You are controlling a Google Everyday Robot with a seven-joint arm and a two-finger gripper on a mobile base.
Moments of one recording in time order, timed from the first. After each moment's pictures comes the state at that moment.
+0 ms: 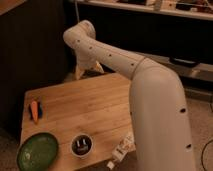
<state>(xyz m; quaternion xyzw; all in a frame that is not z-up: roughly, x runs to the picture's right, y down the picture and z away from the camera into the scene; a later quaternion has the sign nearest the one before) -0.070 -0.080 0.779 -0.20 0.18 0.59 0.76</state>
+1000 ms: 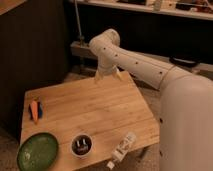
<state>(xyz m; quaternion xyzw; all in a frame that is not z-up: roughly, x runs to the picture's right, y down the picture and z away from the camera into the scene) 0.032 -0.047 0.785 -0.17 0.21 0.67 0.69</state>
